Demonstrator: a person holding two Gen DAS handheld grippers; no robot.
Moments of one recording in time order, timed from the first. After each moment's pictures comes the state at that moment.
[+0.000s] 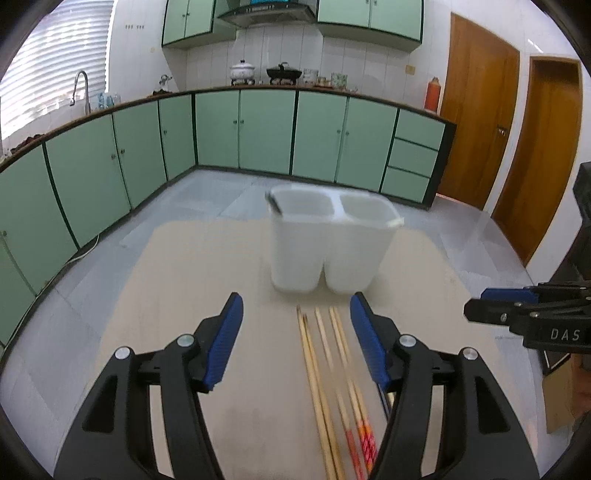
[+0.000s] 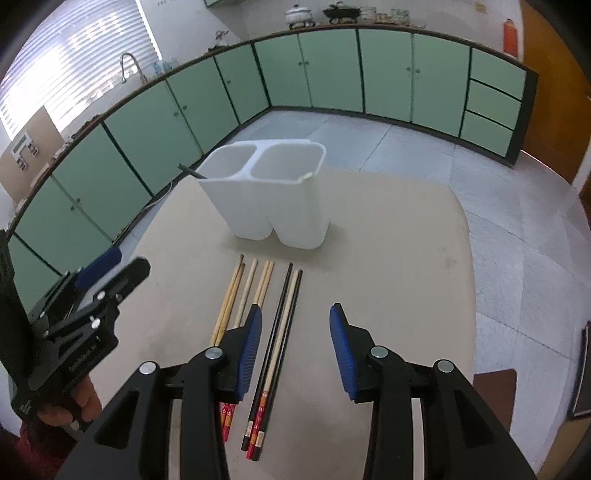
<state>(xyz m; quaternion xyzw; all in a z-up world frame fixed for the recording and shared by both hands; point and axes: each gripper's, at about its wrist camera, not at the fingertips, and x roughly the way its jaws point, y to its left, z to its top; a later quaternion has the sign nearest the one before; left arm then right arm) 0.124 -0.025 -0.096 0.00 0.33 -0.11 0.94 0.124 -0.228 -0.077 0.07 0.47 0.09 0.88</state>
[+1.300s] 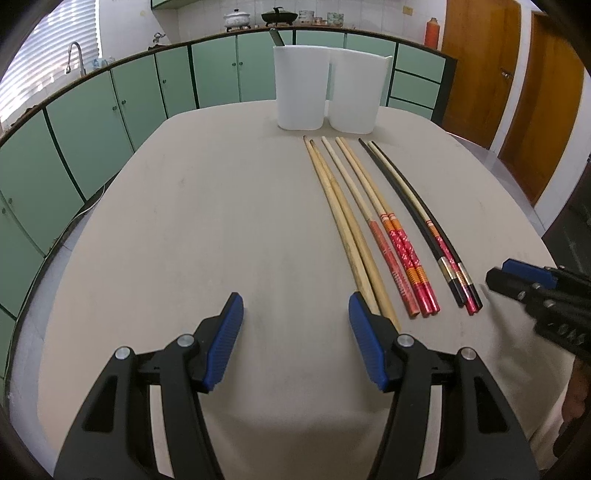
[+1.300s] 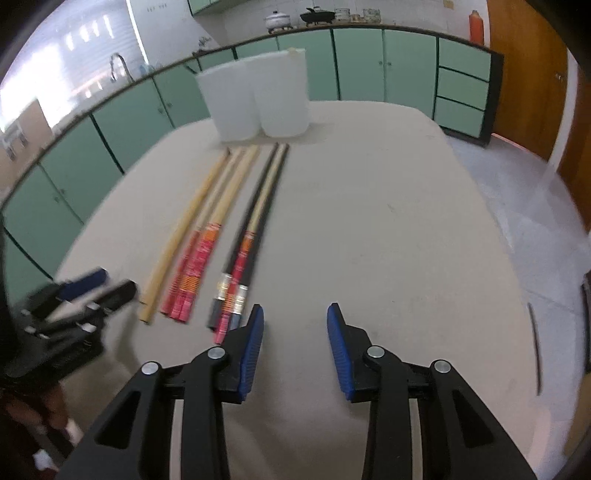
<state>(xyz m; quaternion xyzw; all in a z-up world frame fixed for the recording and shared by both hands) 0.024 -0.004 -0.202 0.04 0.43 -0.10 0.90 -0.003 -0.211 -0.187 0.08 0.44 0.06 0.89</state>
